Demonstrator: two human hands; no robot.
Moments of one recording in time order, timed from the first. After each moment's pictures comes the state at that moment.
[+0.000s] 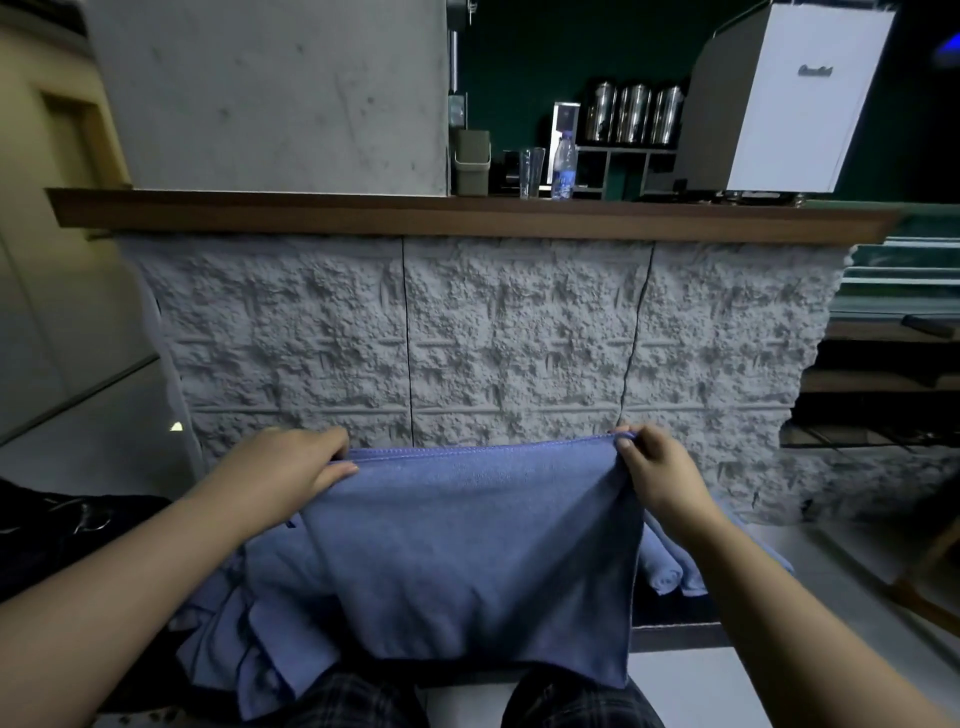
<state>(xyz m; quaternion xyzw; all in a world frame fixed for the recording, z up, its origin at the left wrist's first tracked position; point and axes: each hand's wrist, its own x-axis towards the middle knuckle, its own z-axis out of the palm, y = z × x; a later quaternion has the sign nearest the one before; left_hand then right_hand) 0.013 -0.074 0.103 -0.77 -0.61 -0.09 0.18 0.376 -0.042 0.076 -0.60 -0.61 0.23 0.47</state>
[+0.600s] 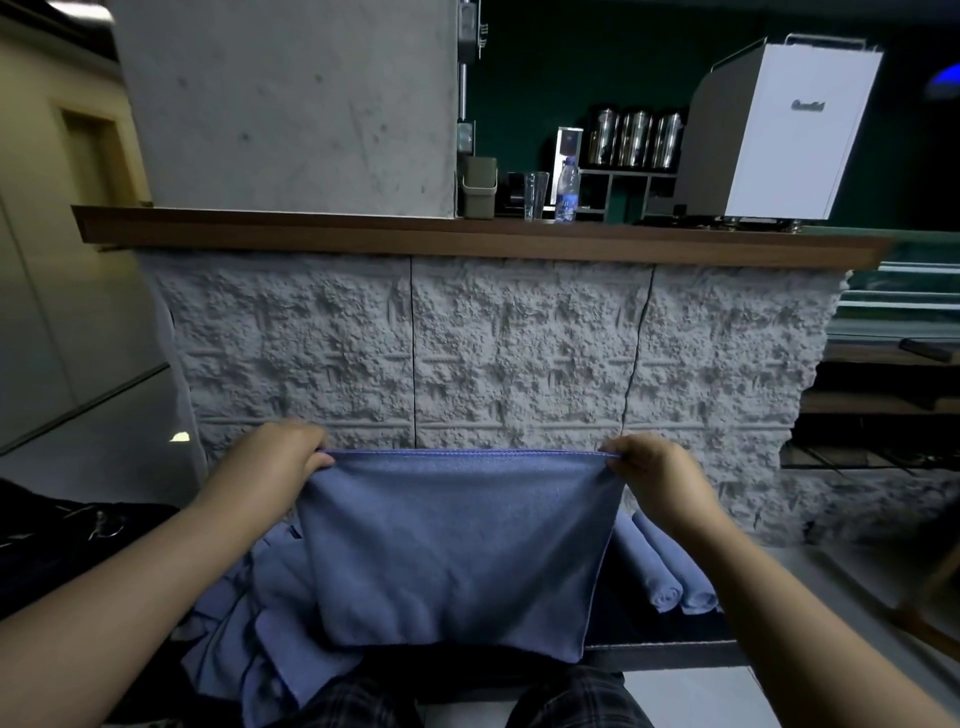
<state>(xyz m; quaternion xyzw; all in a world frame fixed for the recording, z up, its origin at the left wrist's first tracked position) -0.002 -0.076 0.112 -0.72 -0.65 -0.21 0.12 0.381 -0.049 0.093 -0.58 -0.70 0.13 0.39</state>
